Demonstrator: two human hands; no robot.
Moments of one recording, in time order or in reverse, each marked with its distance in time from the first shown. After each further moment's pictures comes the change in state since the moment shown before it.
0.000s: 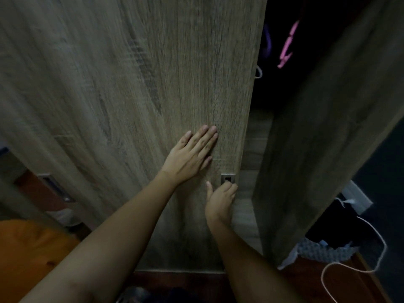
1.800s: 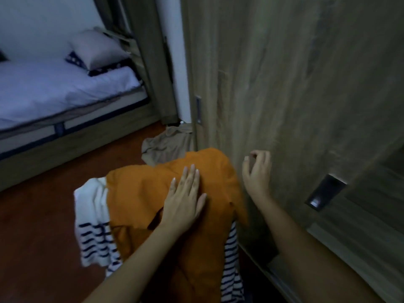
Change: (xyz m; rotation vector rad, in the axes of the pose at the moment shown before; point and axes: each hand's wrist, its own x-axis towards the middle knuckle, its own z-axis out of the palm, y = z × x) left_hand -0.386 -0.120 -0.254 0.196 -0.944 -1.081; right_hand -0.237 -0.251 0.146 0.504 -0.661 -0.832
